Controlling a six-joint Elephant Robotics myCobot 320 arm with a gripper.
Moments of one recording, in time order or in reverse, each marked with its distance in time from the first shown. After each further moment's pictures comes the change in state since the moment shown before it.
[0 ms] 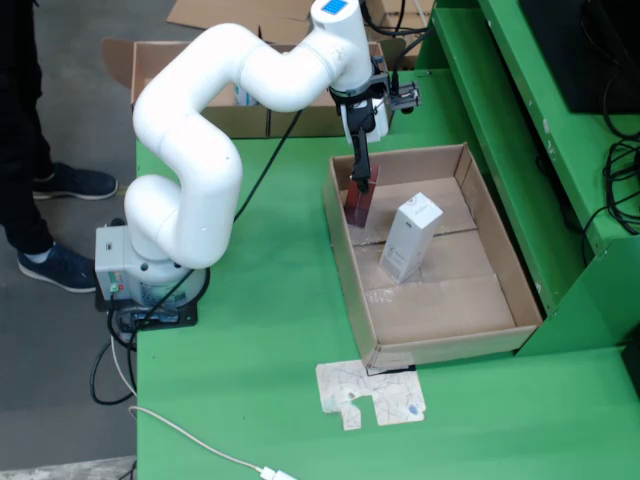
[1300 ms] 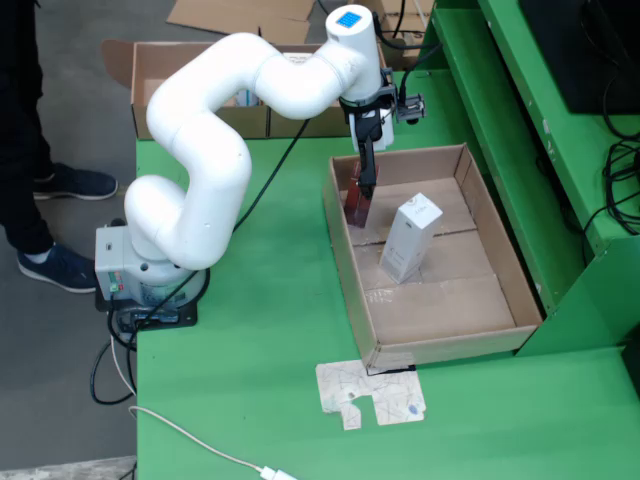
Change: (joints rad) arm -0.023 -0.136 -0.005 0.112 0.028 -0.009
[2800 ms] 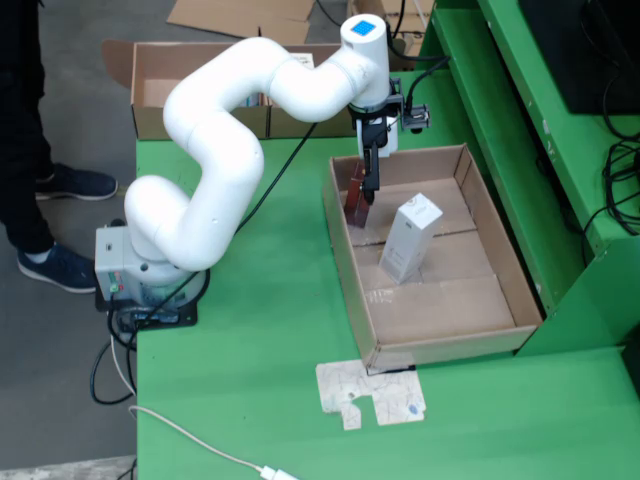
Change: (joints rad) arm -0.017 -0.176 0.130 -0.005 0.024 0.018
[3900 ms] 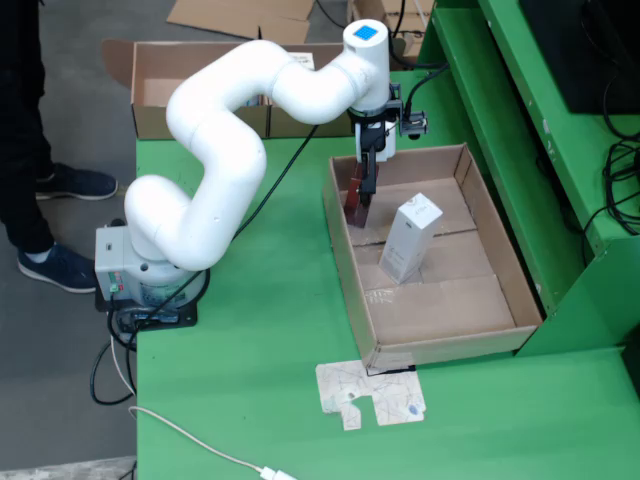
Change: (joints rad) arm 0.000 -0.032 -0.012 0.014 0.008 0.031
